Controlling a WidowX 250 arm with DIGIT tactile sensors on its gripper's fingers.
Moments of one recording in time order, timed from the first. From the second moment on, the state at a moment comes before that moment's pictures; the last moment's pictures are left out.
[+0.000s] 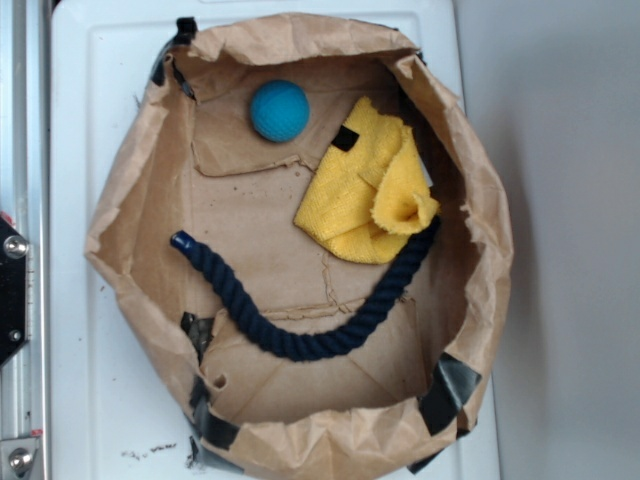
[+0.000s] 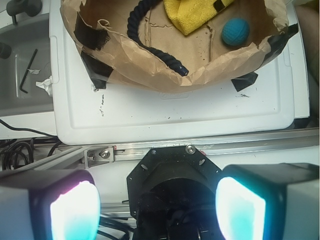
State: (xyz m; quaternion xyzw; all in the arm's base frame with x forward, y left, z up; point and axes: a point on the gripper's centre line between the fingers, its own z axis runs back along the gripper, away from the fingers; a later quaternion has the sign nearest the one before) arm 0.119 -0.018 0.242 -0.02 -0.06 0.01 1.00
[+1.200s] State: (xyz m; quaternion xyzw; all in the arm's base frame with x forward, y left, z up) arm 0.221 0.031 0.198 -0.01 -0.12 -0.05 0.99
